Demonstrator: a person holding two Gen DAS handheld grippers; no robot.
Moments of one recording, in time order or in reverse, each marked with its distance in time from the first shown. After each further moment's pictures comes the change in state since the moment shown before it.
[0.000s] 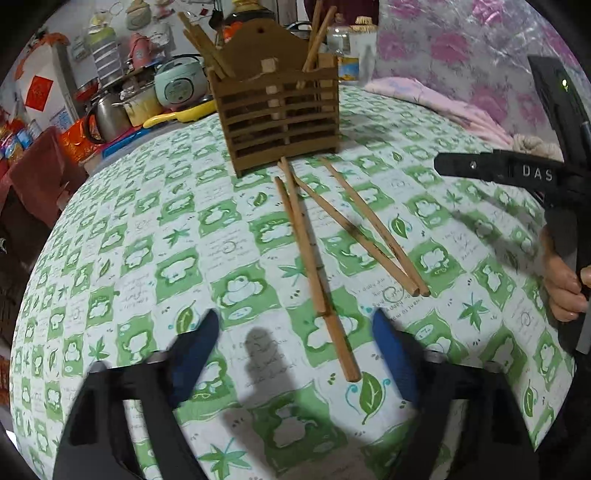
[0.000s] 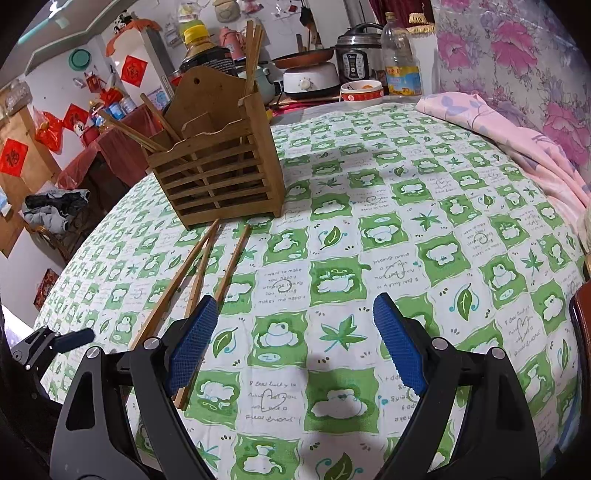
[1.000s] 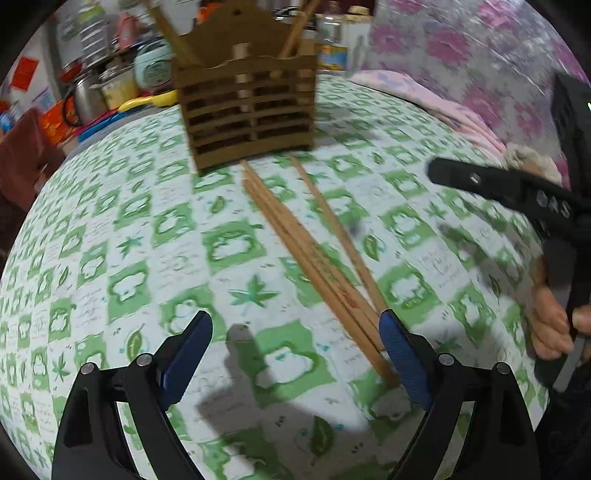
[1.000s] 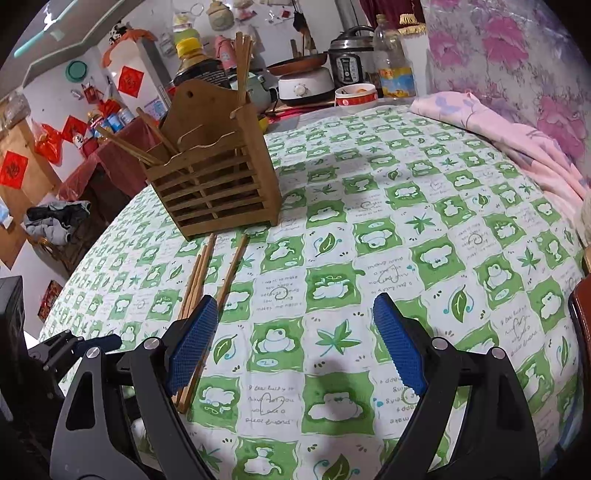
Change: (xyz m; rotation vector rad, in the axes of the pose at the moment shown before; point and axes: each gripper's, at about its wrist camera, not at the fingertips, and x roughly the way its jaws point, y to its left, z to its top) left arm 0.016 -0.017 0.019 -0.011 0.050 -0.092; right arm -0.003 -0.007 0.002 0.038 -0.019 0.011
